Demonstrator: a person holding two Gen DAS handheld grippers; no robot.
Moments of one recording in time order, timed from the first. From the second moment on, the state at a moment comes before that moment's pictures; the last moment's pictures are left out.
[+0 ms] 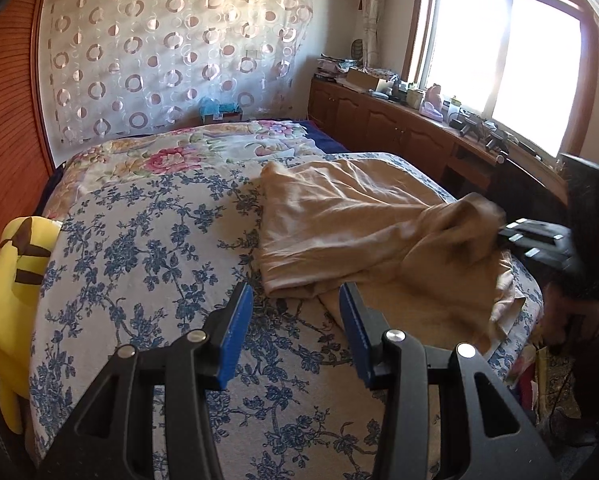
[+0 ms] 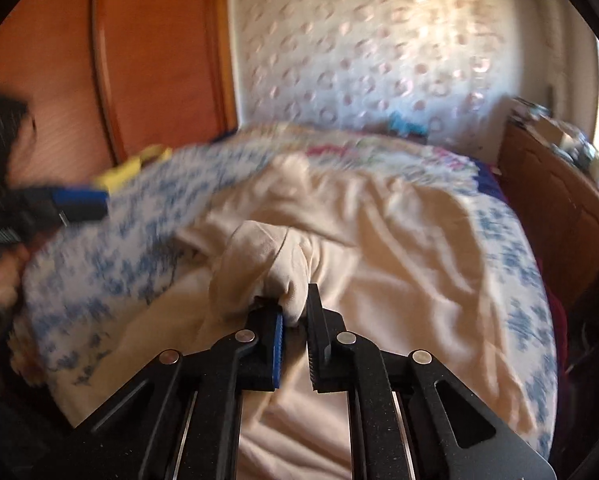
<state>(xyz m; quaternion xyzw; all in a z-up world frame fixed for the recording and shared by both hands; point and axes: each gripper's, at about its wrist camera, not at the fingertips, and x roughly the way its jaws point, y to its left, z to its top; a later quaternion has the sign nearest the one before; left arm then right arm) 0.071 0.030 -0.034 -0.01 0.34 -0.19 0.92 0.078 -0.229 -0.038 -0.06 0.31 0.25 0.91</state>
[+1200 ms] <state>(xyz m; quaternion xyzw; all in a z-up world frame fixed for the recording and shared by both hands) 0.072 0.005 -0.054 -0.01 0.35 -0.20 0.92 0.073 -0.256 -0.060 -0.12 0.38 0.20 0.90</state>
